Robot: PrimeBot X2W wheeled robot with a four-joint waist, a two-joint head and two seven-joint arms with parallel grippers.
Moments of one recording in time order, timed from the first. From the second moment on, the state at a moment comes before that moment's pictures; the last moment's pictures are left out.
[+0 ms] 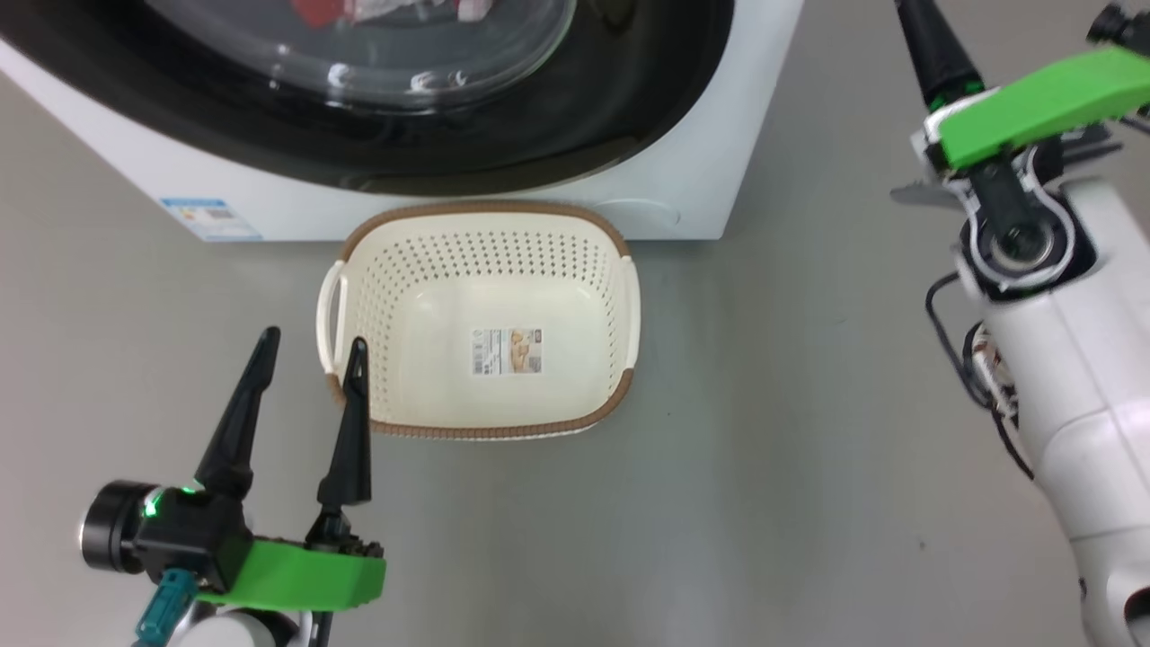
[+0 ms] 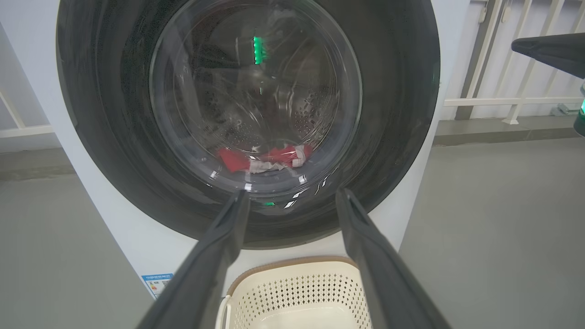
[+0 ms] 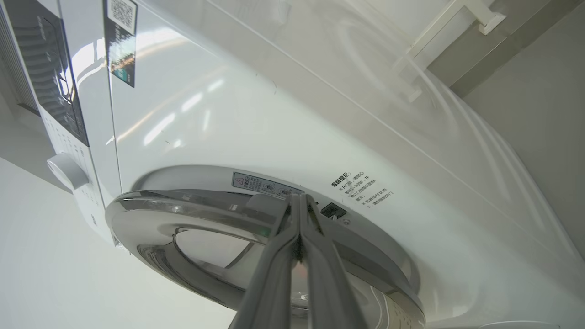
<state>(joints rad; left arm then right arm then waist) -0.19 0.04 -0.03 0.04 -0.09 -0.07 -0.25 -0.89 -0.16 0.23 0.59 1.36 0.13 -0.04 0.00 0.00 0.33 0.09</state>
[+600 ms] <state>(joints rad) -0.26 0.04 -0.06 0.02 -0.14 -0.07 -0.25 -1.15 -0.20 0.20 0.74 1.61 0.13 0.32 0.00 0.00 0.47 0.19</state>
